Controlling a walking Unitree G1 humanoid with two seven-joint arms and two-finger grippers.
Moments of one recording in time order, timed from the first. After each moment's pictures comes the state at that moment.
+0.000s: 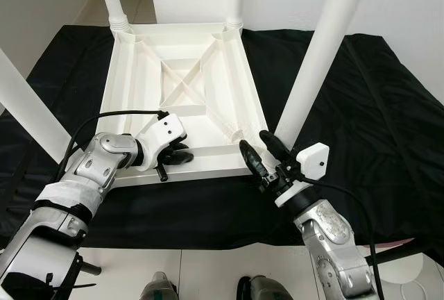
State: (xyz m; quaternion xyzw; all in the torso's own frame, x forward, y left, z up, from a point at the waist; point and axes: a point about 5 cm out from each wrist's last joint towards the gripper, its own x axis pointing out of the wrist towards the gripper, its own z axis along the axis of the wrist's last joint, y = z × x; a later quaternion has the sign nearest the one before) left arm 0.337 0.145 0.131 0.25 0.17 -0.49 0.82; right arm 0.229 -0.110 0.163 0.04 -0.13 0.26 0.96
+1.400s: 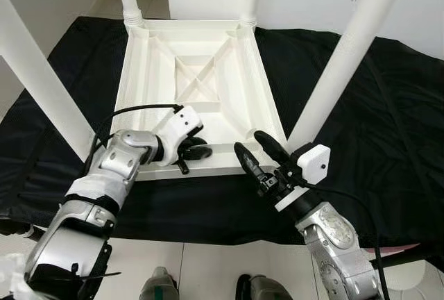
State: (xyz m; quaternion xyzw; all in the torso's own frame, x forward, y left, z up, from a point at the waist) left arm 0.345 0.108 0.136 0.17 0.17 -0.49 0.84; right arm 0.214 -0.107 0.173 0.04 -0.14 0.29 0.94
